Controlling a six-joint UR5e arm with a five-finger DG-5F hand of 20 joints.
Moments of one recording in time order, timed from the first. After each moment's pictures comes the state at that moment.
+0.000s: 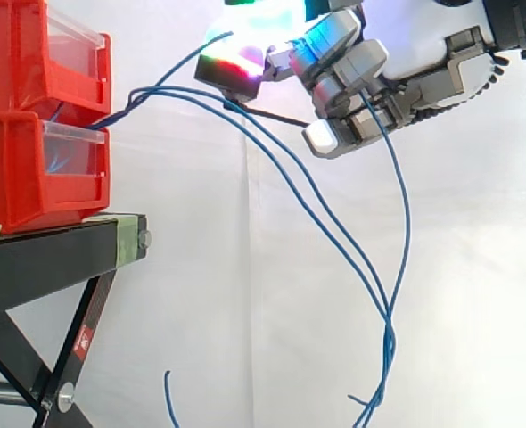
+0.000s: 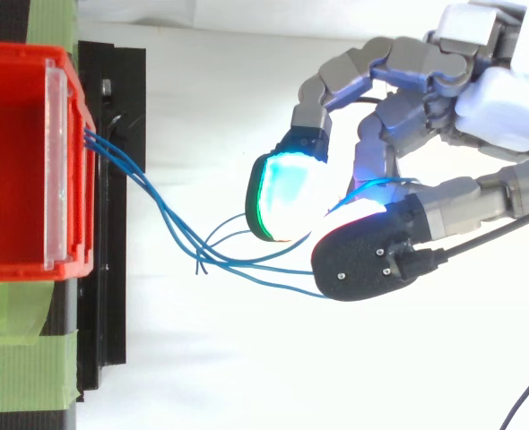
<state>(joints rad) 0.24 -1.82 -1.53 -3.22 -1.05 0.08</state>
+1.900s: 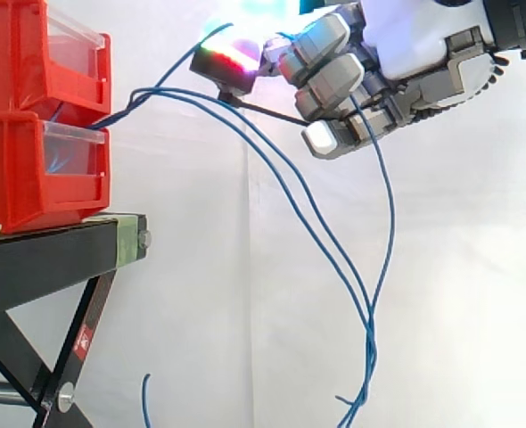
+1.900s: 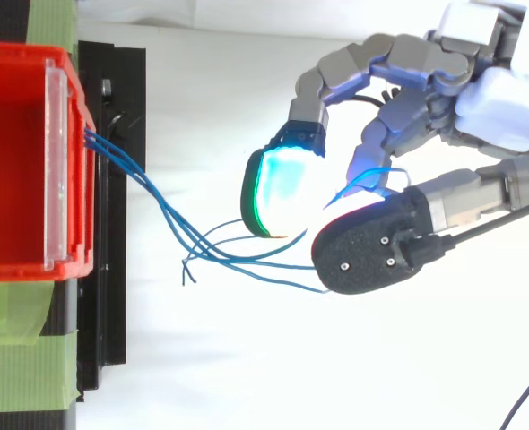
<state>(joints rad) 0.24 -1.82 -1.53 -3.22 -1.05 0.08</state>
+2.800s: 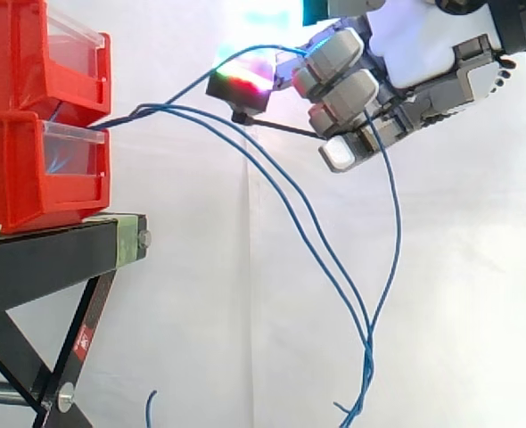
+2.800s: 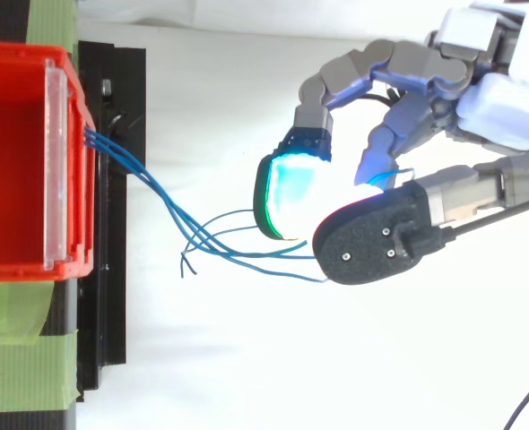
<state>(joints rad) 0.24 -1.82 -1.53 -3.25 -1.05 0.02</state>
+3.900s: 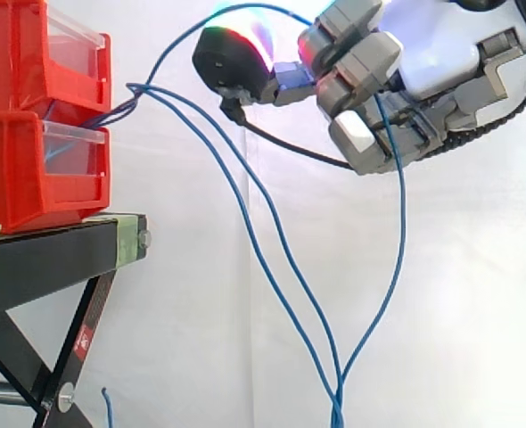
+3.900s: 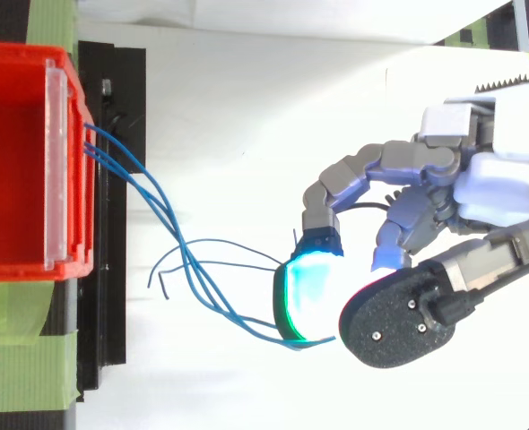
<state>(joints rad) 0.24 -1.82 -1.53 -3.33 -1.23 0.39</state>
